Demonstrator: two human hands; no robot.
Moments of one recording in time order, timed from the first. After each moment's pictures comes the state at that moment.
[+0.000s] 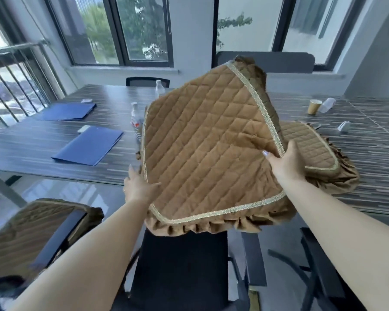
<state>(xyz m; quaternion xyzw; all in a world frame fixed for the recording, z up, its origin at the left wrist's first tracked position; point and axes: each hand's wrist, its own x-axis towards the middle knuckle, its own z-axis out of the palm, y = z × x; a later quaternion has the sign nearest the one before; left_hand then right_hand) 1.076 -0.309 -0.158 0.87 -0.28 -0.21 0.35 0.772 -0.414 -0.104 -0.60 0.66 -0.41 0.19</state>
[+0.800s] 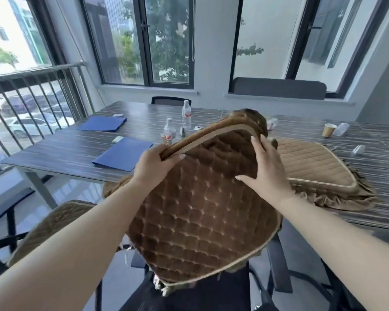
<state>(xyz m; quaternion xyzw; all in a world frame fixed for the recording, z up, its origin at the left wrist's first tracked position) 1.152 -0.210 -0.046 0.71 -0.55 -0.06 0.44 0.889 -0.299 -0.068 -0.83 0.47 -0.31 0.02</state>
